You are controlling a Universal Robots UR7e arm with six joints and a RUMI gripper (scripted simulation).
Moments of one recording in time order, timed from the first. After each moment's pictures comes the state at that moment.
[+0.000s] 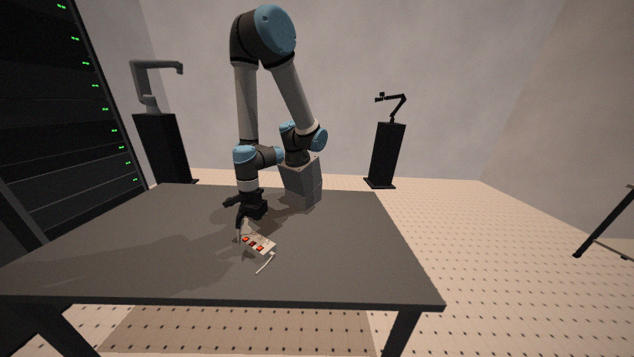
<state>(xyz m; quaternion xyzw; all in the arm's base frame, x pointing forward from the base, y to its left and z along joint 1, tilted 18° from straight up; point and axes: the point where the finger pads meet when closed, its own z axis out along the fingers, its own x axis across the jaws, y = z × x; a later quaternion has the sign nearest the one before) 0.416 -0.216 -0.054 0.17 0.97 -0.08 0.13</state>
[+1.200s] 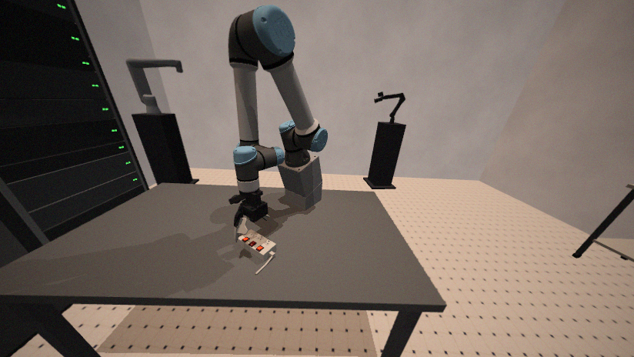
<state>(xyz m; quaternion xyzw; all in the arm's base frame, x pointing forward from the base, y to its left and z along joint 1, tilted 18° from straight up) 0.411 -0.214 -0.059 0.31 0.94 -0.06 0.14</state>
